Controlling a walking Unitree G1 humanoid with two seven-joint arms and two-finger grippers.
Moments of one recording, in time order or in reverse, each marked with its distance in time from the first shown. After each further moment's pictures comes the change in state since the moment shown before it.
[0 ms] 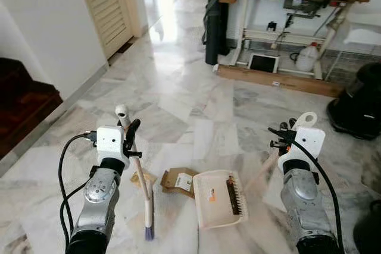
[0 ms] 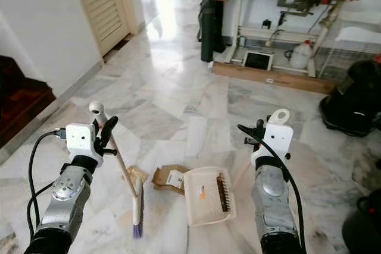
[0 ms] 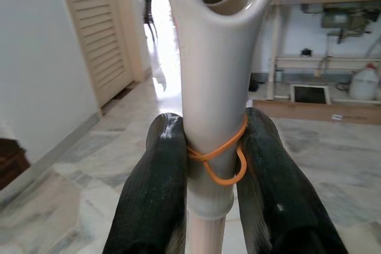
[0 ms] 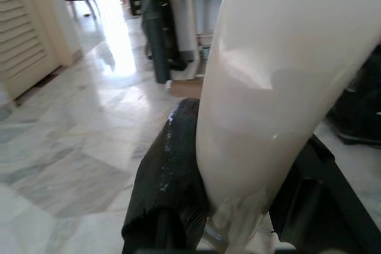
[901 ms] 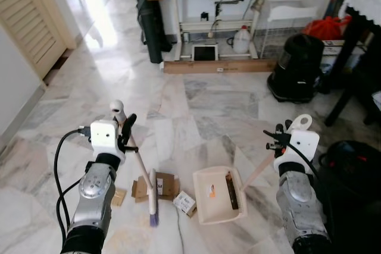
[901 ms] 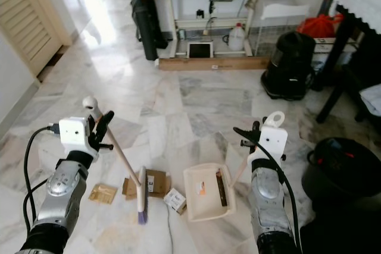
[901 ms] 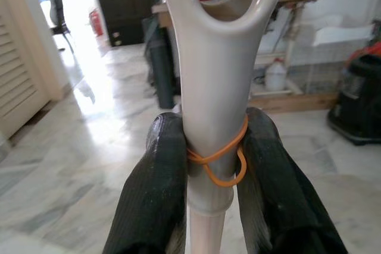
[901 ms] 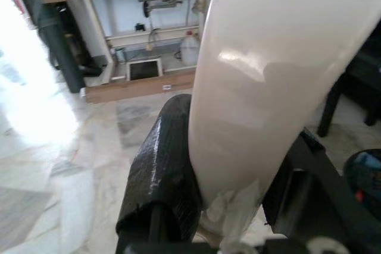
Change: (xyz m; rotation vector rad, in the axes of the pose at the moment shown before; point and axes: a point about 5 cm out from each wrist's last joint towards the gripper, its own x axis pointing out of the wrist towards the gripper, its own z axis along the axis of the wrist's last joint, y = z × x) left arm 0.000 0.014 0.003 0.000 -0.006 0.011; right arm -0.002 0.003 -0.009 -0.004 -0.020 0.004
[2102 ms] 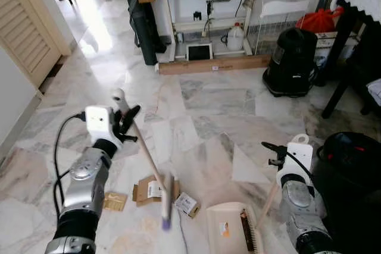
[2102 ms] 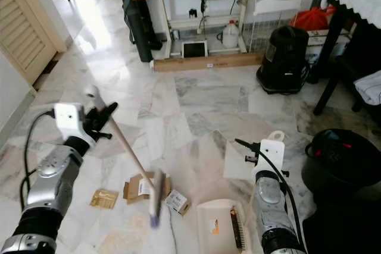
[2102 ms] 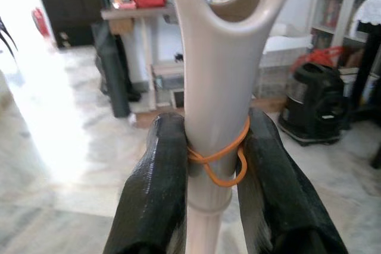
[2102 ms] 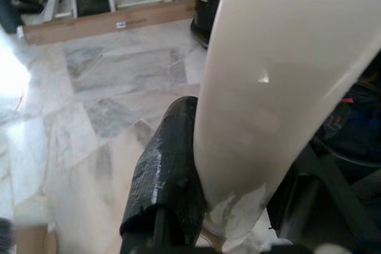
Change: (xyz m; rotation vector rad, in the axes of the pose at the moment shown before) left arm 0.021 0.010 0.027 -0.088 -0.012 -0.106; right arm 0.004 -0.023 -0.041 -0.092 0.211 -0.100
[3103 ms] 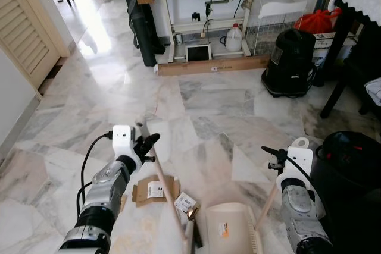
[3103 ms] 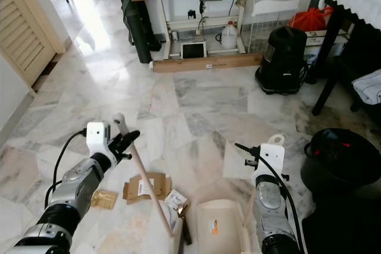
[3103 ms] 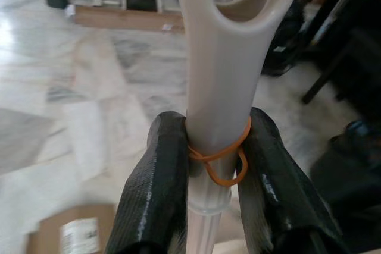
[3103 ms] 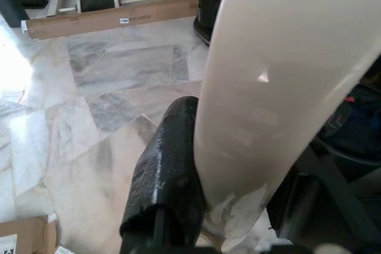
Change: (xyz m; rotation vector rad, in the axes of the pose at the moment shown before) left arm 0.014 -0.036 -0.057 -0.294 0.311 -0.133; right arm -0.006 0.001 -0.008 -0.030 0.014 0.031
